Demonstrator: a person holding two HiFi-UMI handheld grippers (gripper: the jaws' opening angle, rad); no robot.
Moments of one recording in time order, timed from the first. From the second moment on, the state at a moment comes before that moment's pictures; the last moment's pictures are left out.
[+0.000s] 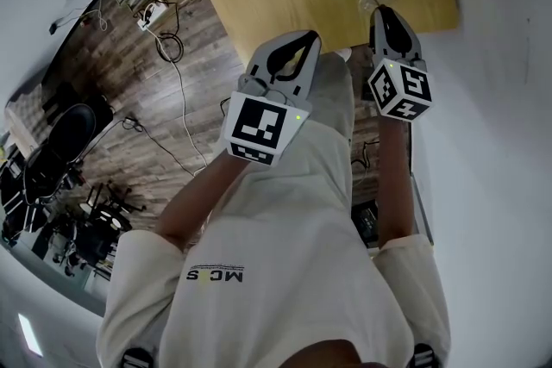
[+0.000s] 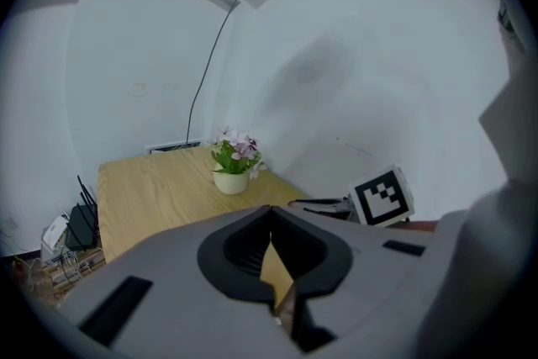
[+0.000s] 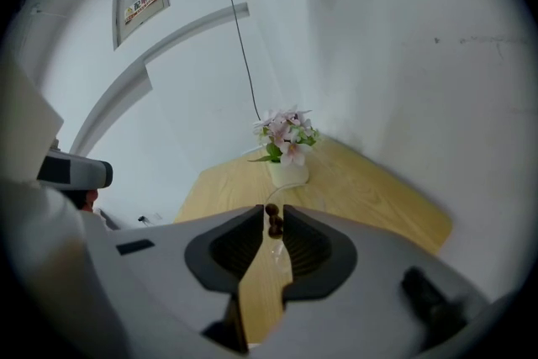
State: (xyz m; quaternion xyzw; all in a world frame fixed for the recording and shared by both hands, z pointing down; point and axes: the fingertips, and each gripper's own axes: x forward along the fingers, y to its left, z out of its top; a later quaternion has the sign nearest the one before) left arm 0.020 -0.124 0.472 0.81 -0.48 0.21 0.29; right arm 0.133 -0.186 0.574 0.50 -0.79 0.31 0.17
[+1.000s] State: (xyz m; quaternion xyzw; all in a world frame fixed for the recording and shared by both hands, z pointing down) left arm 0.005 -0.098 0.413 0.84 -0.45 0.16 0.25; right arm 0.152 -0.123 0.460 0.56 -0.78 0.24 0.14
